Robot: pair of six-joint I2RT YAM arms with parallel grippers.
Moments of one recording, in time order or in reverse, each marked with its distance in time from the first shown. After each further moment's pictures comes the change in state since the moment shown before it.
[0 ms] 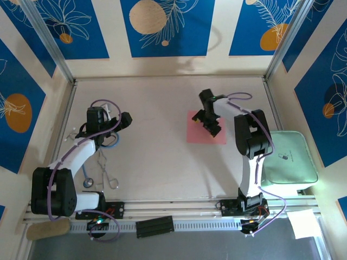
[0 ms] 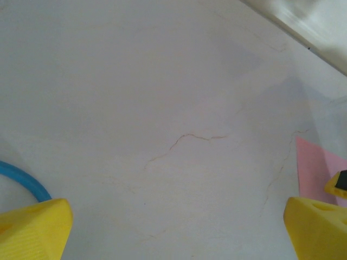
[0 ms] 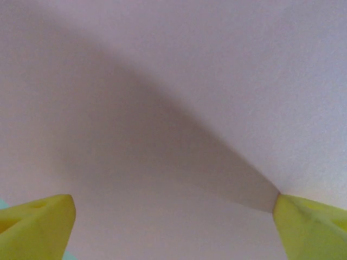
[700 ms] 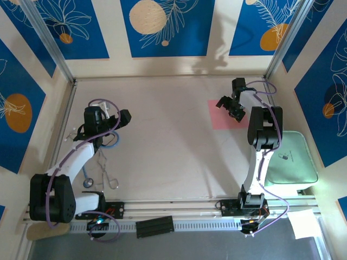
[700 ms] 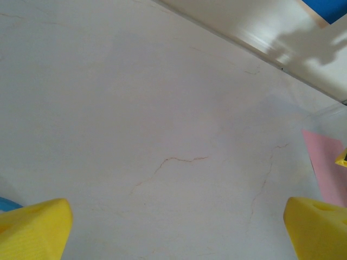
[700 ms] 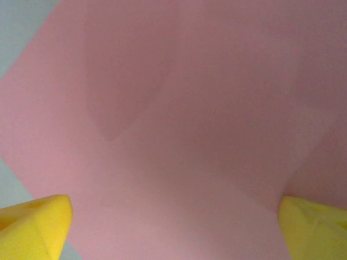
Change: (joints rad) left arm 0.000 -0.060 -0.018 0.080 0.000 0.026; right arm -0.369 0.103 0.158 0.109 -0.037 -0.478
